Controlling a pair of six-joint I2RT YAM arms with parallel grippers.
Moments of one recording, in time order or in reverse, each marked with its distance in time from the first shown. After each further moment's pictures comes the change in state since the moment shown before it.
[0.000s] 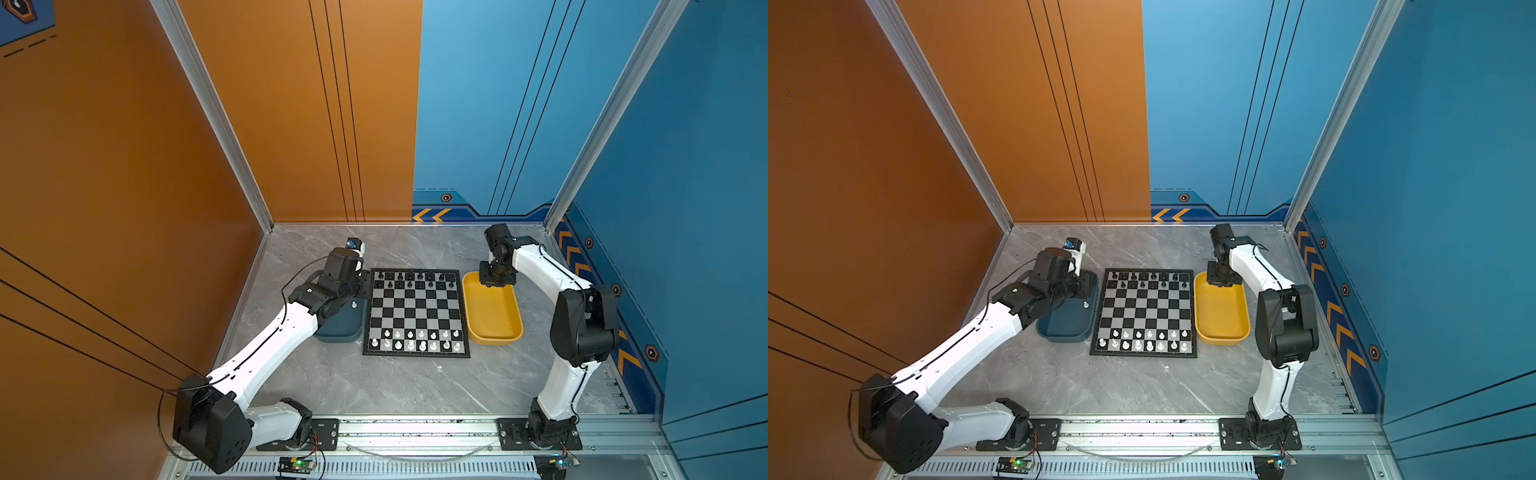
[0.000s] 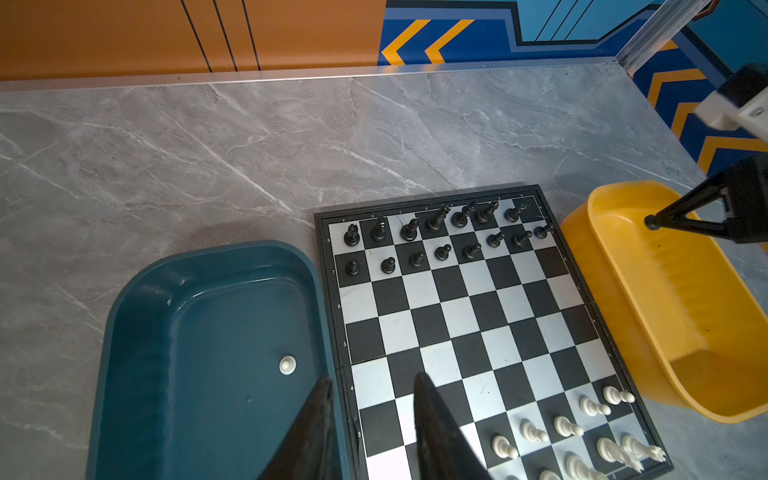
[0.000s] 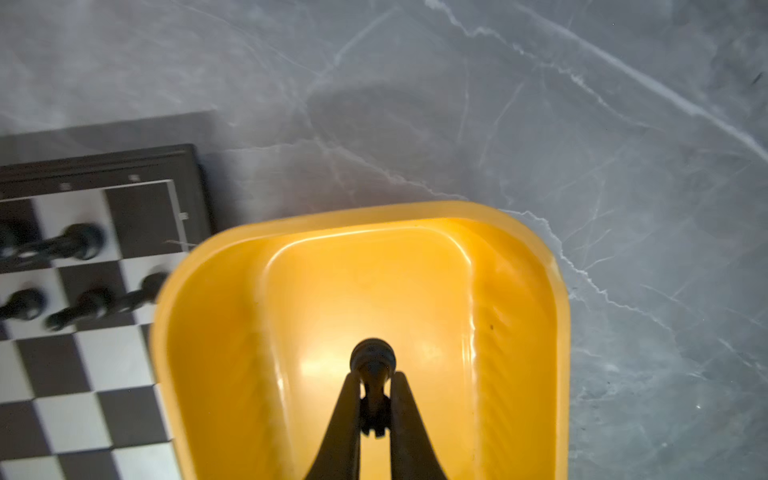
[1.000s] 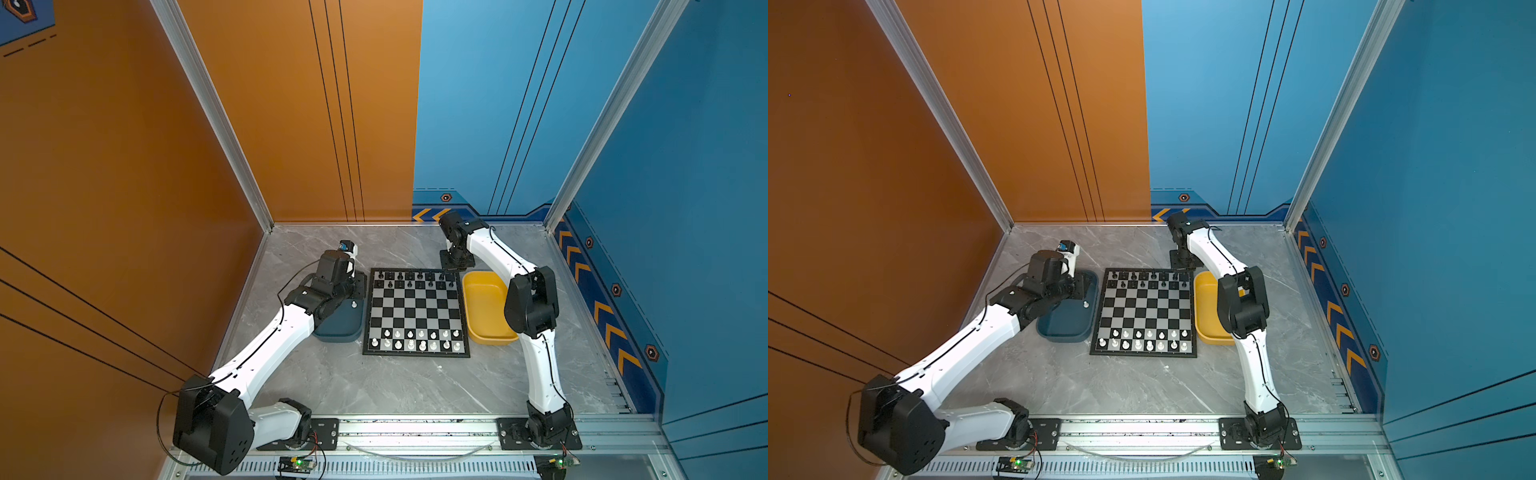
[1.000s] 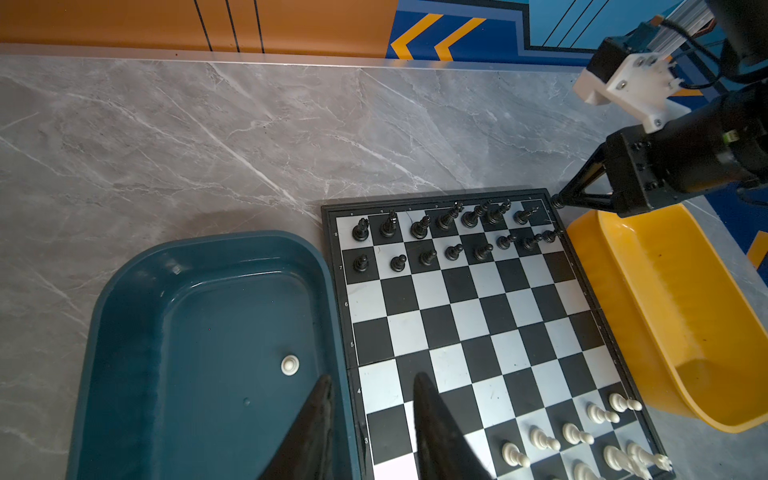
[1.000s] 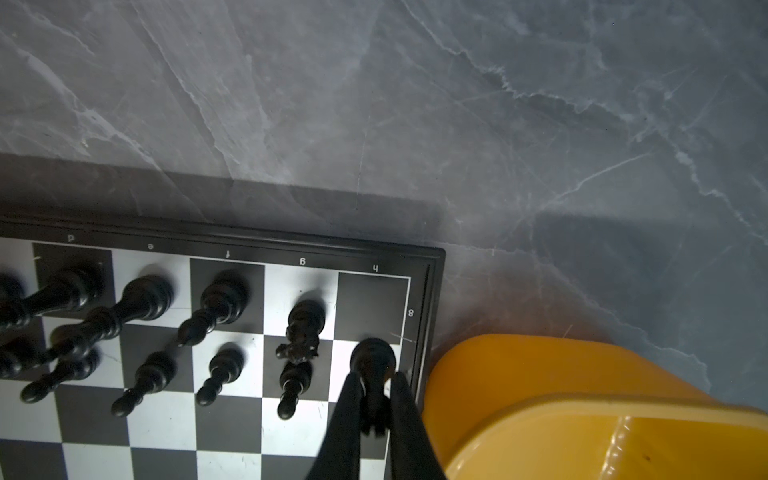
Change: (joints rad) left arm 0.069 -0.008 -0.066 0.063 0.077 -0.008; right arm 0.169 0.421 0.535 -0.190 -0.001 -0.018
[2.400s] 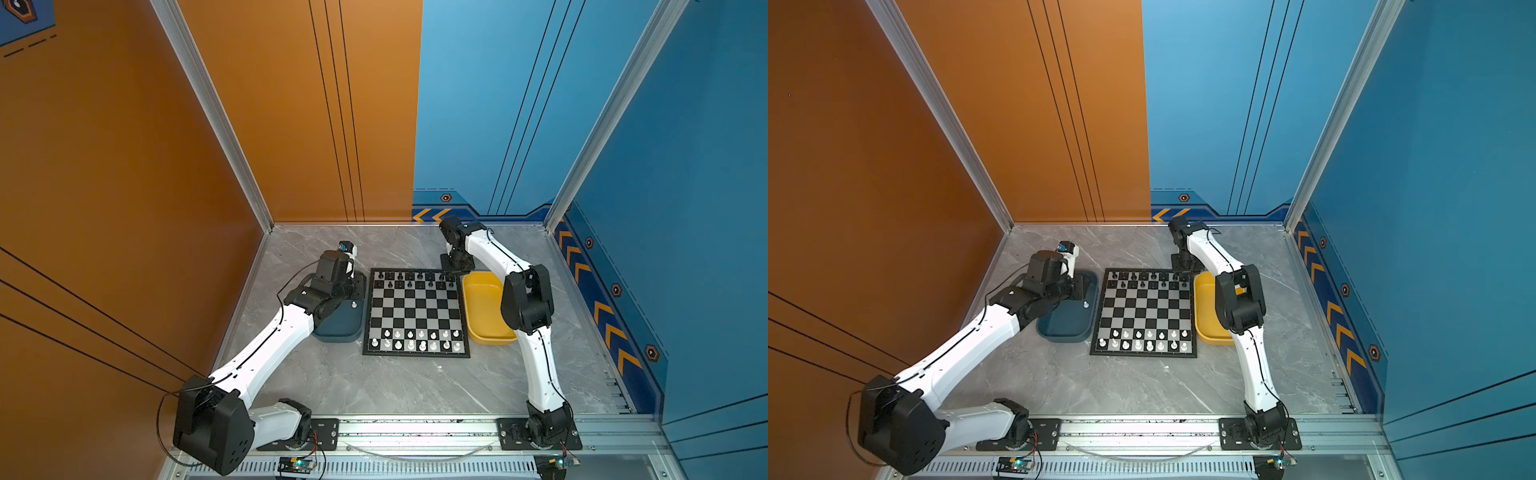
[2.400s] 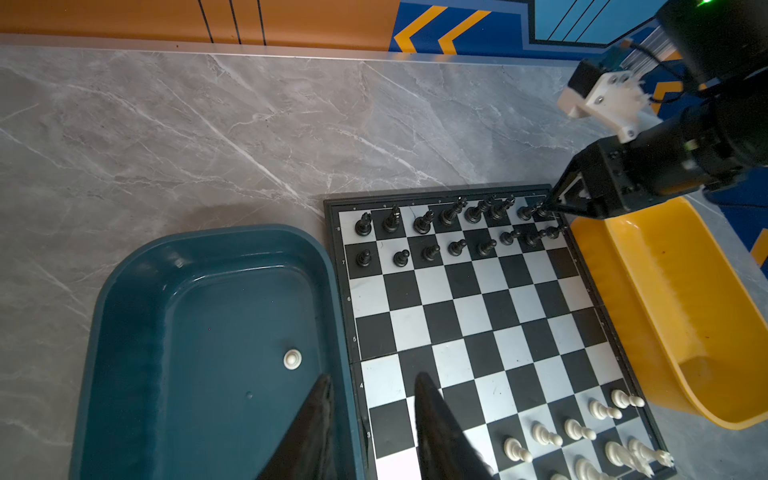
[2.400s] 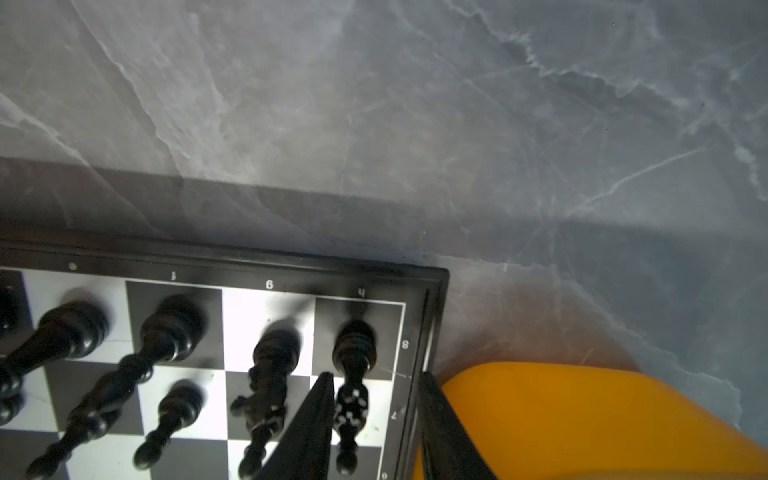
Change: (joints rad) left arm 0.011 0.001 0.004 -0.039 -0.003 0.000; right arm -0.026 0.042 0.020 -0.015 -0.012 -0.020
